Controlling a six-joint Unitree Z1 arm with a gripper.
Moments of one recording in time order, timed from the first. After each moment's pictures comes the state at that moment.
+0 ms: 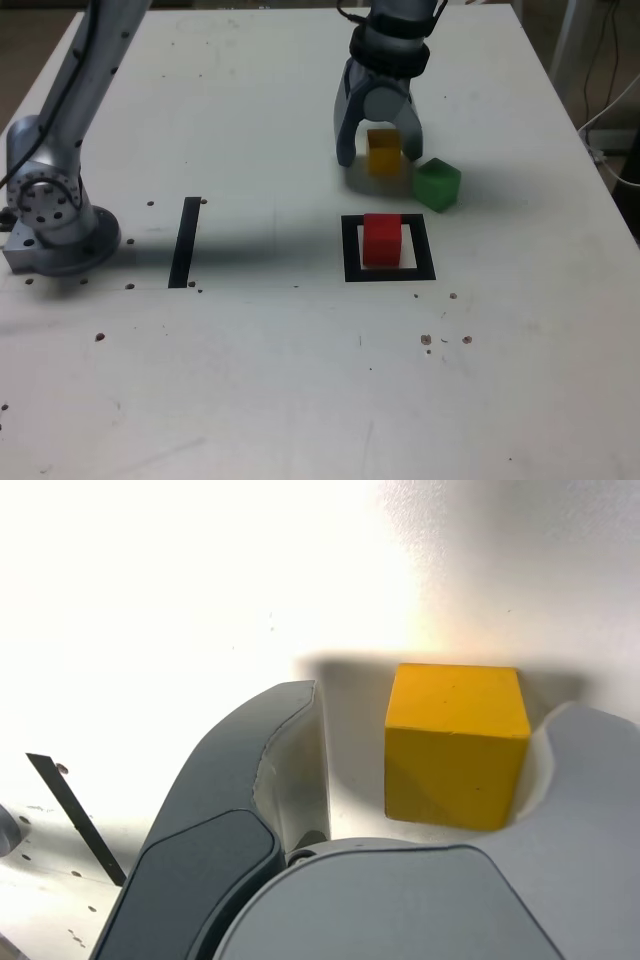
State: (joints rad) arm 0.34 2.22 -1.73 1.32 0.06 0.30
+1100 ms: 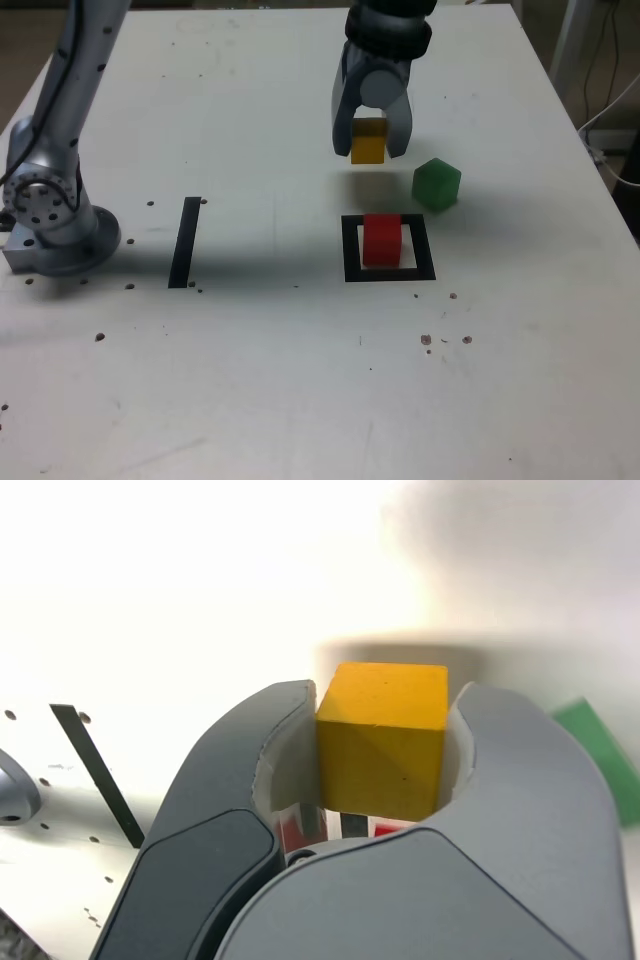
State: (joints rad) arm 0.26 2.12 -1.73 1.39 0.06 0.26
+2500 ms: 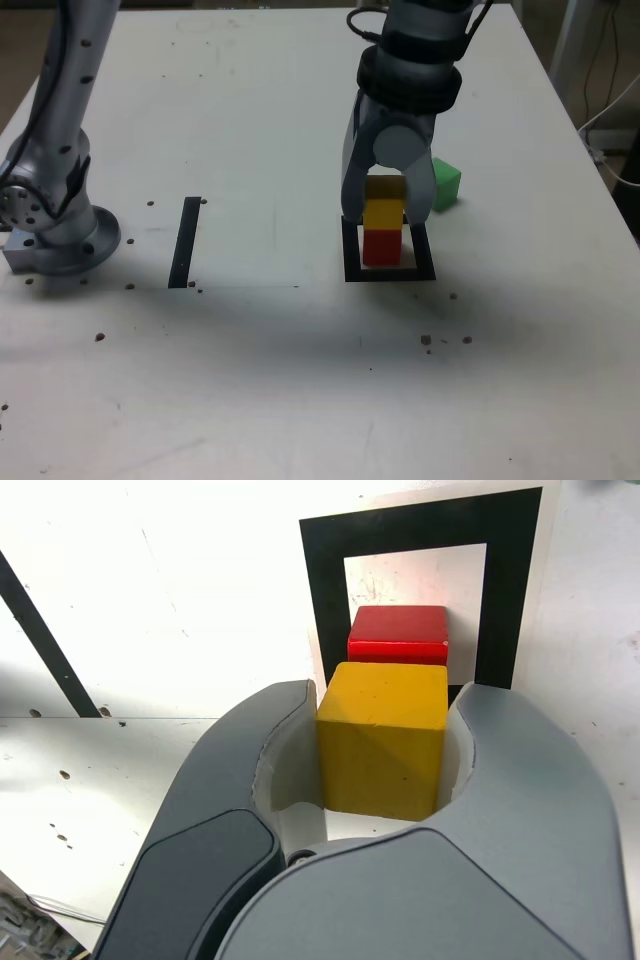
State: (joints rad) arm -0.06 2.09 -1.74 1.42 -0.05 0.01
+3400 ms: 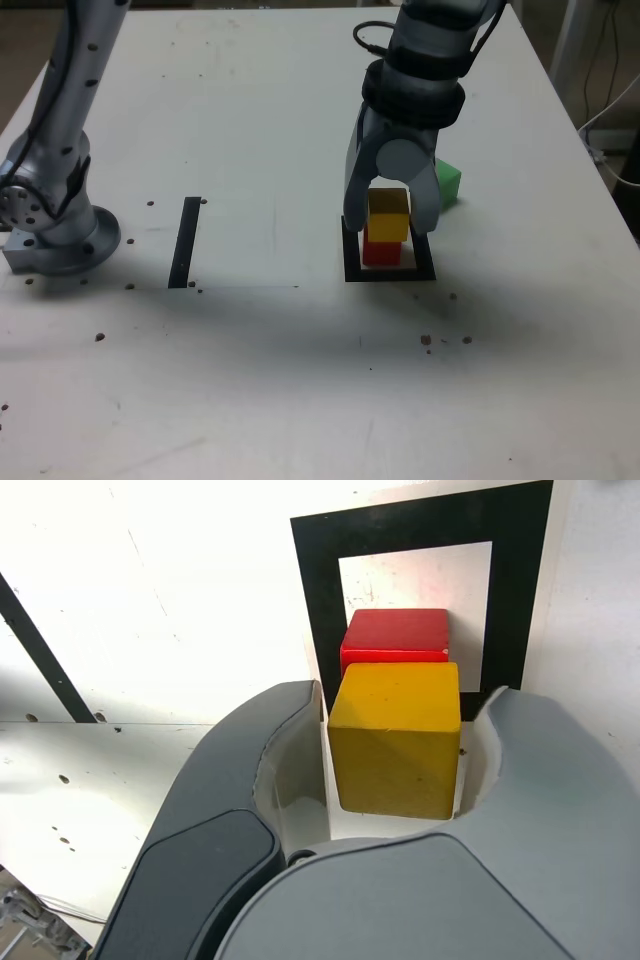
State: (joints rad) arm -0.06 2.12 -1.74 1.42 -0.05 0.02
